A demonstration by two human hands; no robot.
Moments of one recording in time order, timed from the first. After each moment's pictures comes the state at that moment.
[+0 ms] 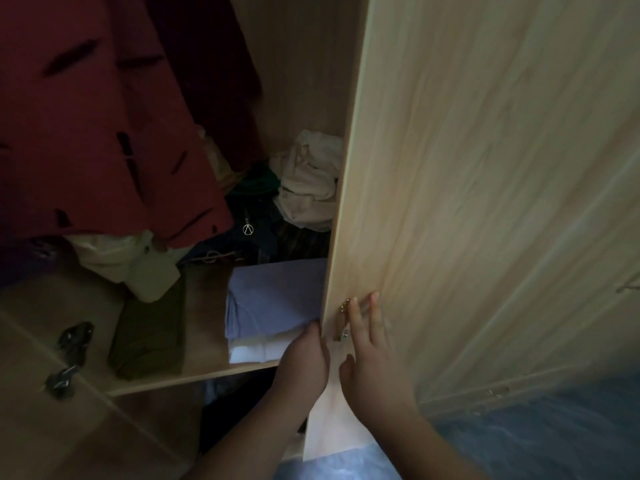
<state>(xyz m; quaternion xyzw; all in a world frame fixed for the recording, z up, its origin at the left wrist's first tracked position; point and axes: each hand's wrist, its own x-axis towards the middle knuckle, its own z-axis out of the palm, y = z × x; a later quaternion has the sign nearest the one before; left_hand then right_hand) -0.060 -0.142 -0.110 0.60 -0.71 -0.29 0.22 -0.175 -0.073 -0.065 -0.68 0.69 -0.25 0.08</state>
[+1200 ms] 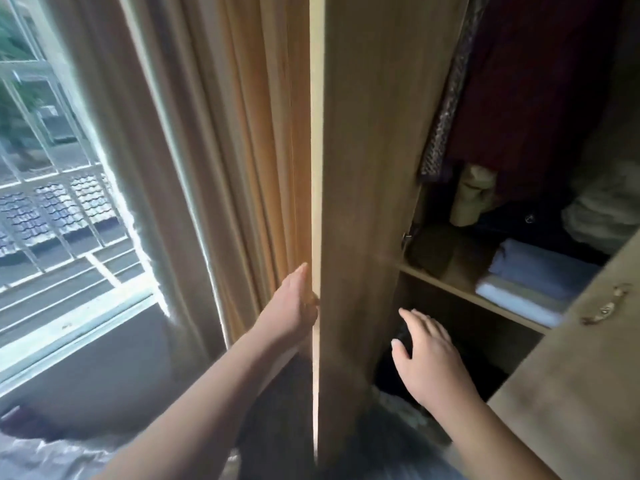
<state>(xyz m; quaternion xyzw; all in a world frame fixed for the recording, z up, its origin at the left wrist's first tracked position) 0.252 0.287 0.004 0.80 -0.46 -0.15 0.34 0.029 0.183 -0.039 -0.87 0.44 -0.16 0.16</state>
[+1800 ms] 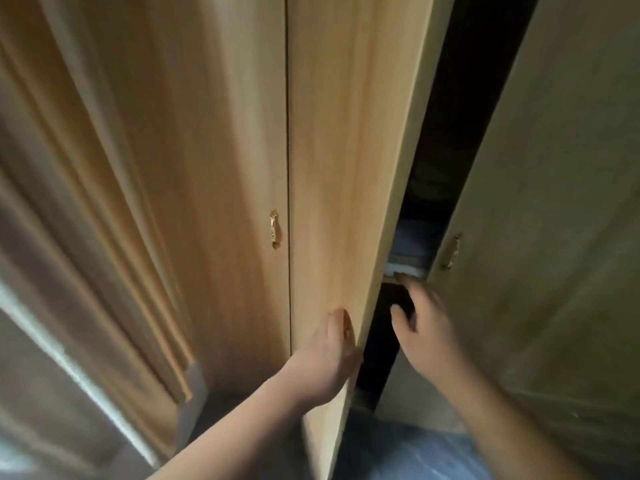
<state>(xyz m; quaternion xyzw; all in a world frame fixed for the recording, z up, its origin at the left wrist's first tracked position) 0.161 0.211 -0.041 0.57 -0.75 -0.20 0.27 -0.027 0.177 0.014 -0.74 0.56 -0.34 0.13</state>
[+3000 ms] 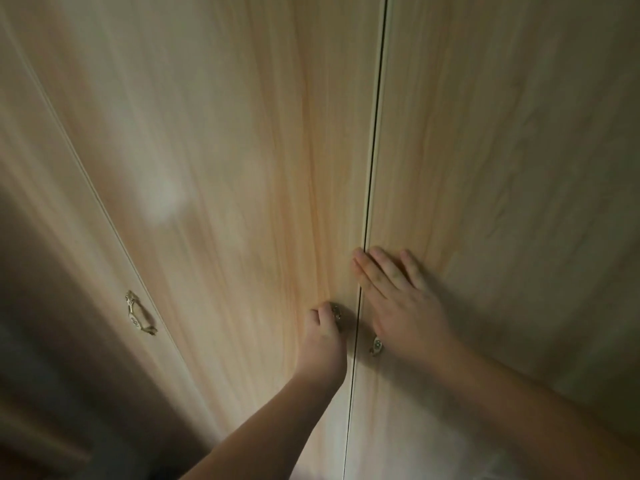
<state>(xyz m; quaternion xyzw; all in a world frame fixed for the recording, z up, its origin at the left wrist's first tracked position) -0.057 -0.113 -0.064 0.66 -0.63 -0.15 0.38 -0.216 -0.134 0.025 -0.84 0.42 -0.12 -0.32</state>
